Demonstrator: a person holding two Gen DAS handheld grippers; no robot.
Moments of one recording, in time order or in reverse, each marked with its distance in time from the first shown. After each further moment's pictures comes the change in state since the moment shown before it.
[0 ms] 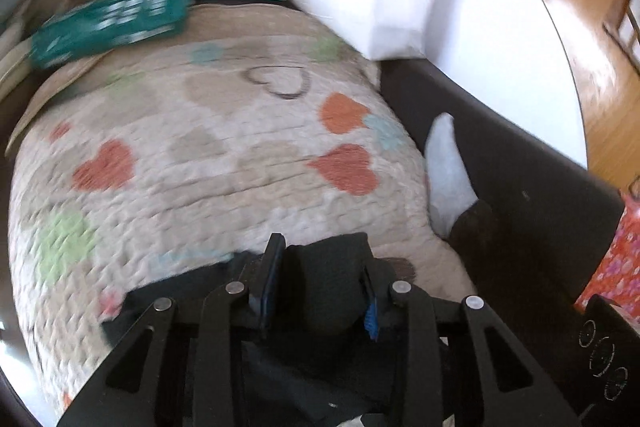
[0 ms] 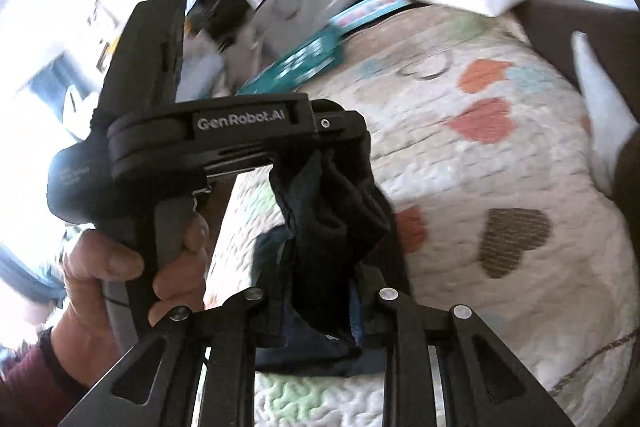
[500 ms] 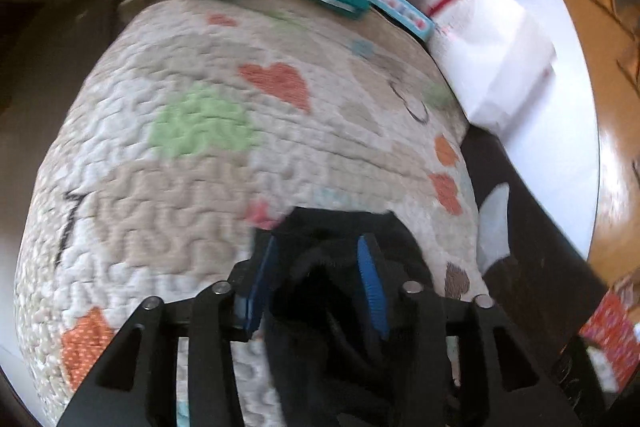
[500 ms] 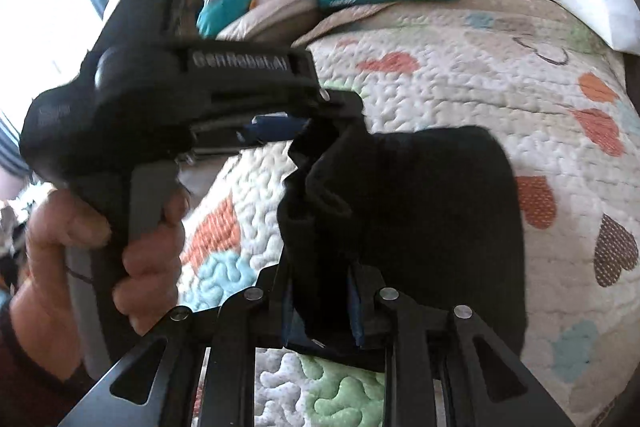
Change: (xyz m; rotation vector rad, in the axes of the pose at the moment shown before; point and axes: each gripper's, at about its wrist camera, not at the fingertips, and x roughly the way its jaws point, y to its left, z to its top) left arm -0.039 0.166 -0.094 -0.432 -0.107 -0.007; right arm 0.102 0.093 -0.061 -0.337 0.242 -0.033
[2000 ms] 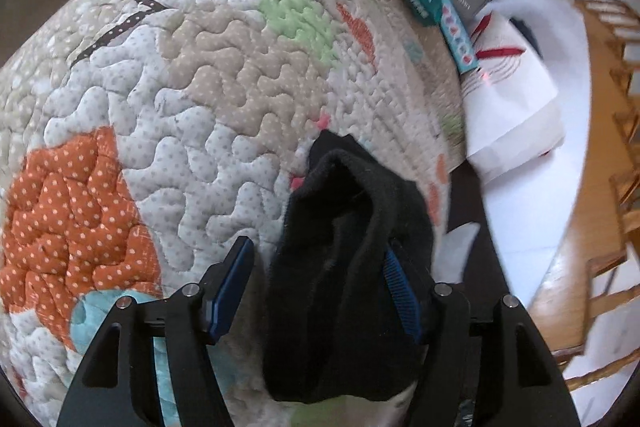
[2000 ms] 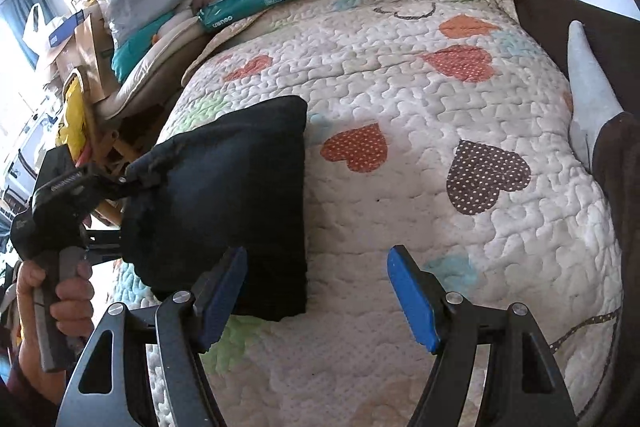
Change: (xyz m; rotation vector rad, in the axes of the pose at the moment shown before) left arm -0.003 0.055 -0.064 -0.408 0.063 -0.168; right arm -0.063 -0.106 -0.042 0.237 -0.029 -0.177
